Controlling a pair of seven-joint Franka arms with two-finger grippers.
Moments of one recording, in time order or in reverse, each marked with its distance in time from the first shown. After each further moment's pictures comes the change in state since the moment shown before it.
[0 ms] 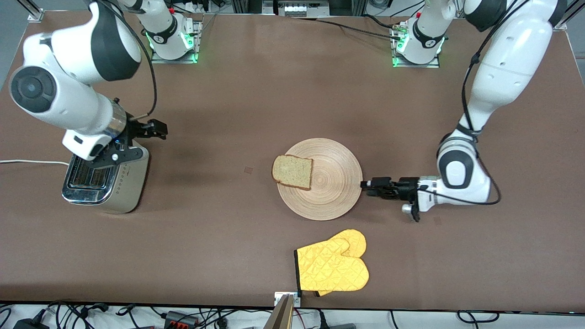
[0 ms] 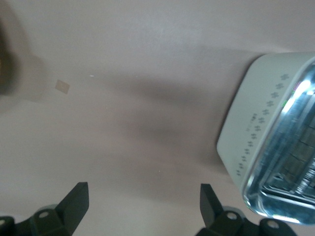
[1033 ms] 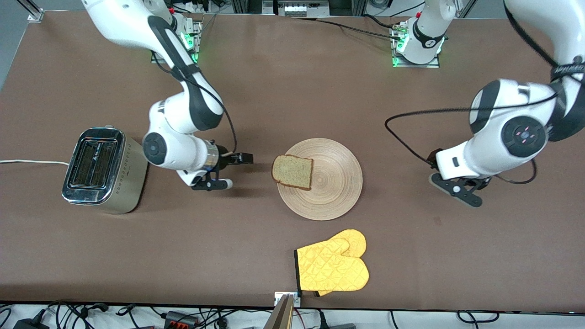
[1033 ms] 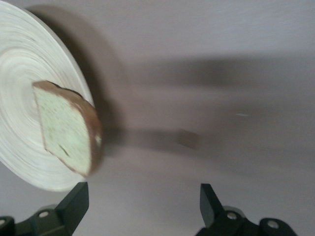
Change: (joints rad) left arm -0.077 -0.416 0.003 0.063 1.141 -0.172 -0.484; right arm 0.222 0.348 0.004 -0.004 0.514 0.459 0.158
